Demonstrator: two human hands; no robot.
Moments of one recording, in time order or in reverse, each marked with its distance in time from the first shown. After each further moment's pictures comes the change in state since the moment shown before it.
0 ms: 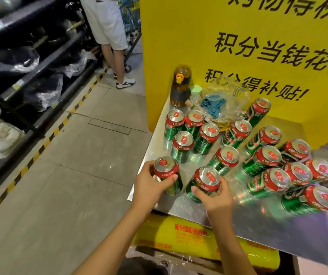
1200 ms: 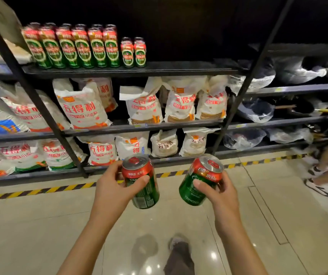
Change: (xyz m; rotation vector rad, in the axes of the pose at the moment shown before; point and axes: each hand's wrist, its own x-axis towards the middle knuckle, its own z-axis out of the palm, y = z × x) left_hand -0.105 -0.136 -0.634 -0.132 1.195 -0.203; right_hand -0.223 -0.173 0.640 0.039 -1.256 -0.091
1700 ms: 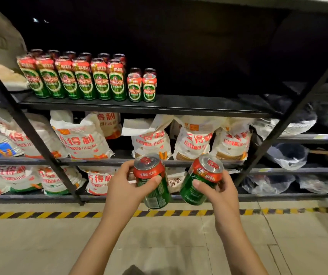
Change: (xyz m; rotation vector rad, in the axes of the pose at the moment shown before) left_hand 0.232 0.053 0.081 -0.038 0.114 -0.006; right_hand 0.272 -0.051 0.050 -0.030 -0.132 -0.055
